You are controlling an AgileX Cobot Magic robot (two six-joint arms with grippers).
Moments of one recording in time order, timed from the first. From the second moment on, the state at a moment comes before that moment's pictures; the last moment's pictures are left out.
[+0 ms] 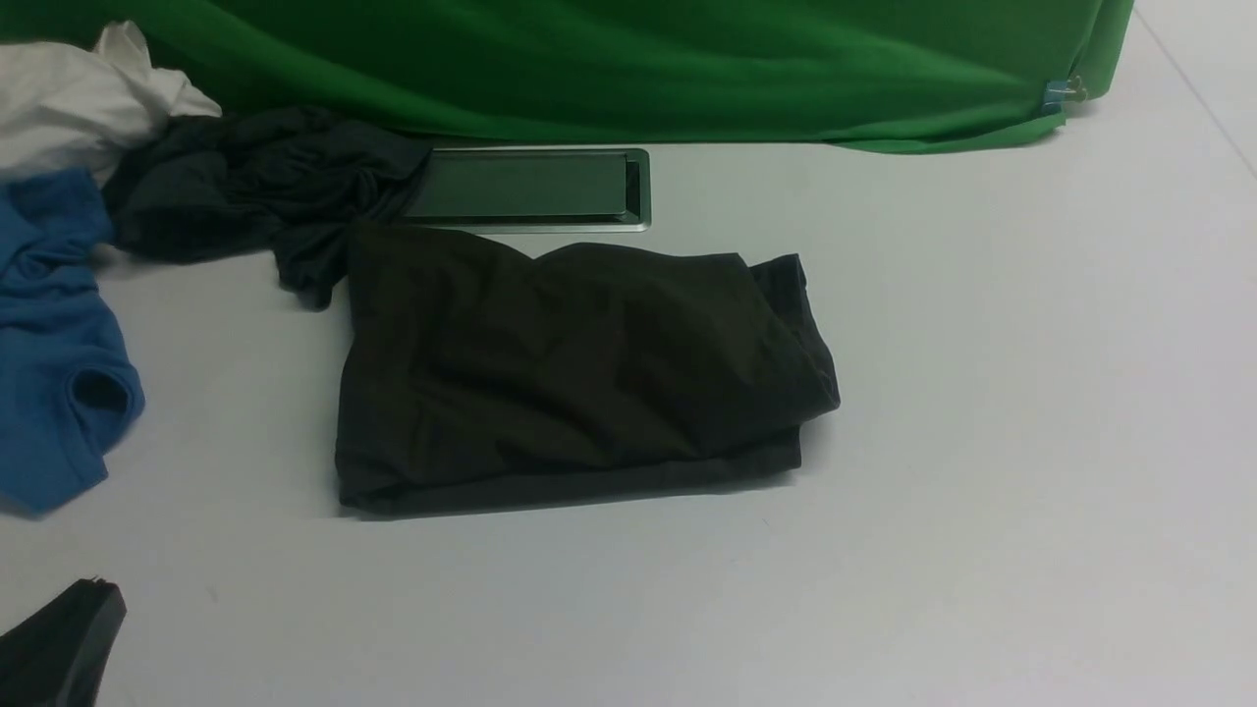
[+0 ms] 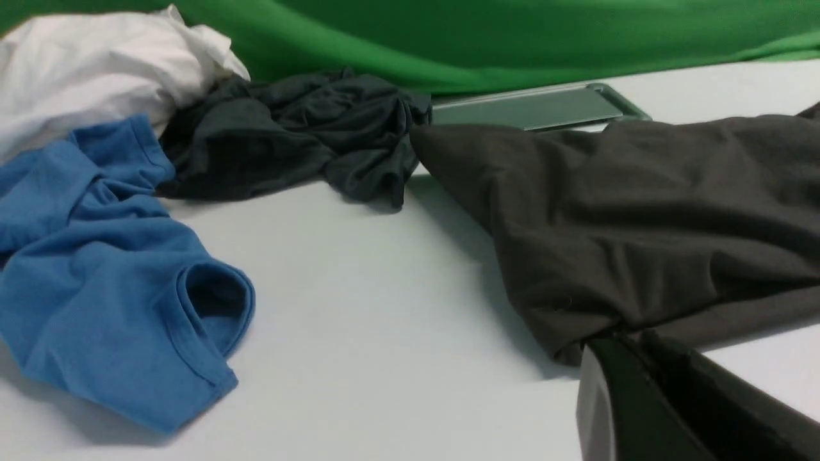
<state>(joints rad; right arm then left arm) 0.43 0.17 -0.41 0.05 0.23 0.11 -0.08 0.00 0.01 0.06 0.26 0.05</state>
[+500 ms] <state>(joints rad) 0.43 0.17 -0.41 0.05 0.23 0.12 0.04 0.00 0.01 0.06 0.25 0.05</state>
